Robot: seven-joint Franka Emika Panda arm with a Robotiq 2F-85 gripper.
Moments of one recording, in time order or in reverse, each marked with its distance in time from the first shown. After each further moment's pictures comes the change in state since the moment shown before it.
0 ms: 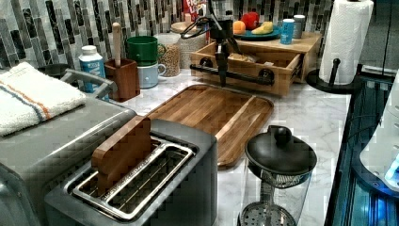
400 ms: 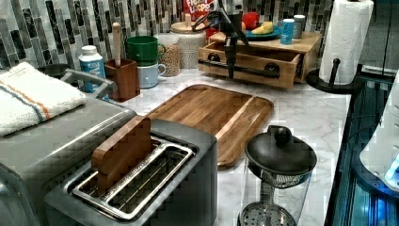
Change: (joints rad) arm -0.073 0.030 -0.045 0.068 0.001 -0.018 -0.066
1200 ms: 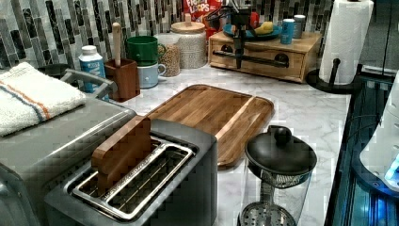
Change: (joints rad) arm -0.128 0.183 -0.029 0.280 0.047 -0.121 -0.131
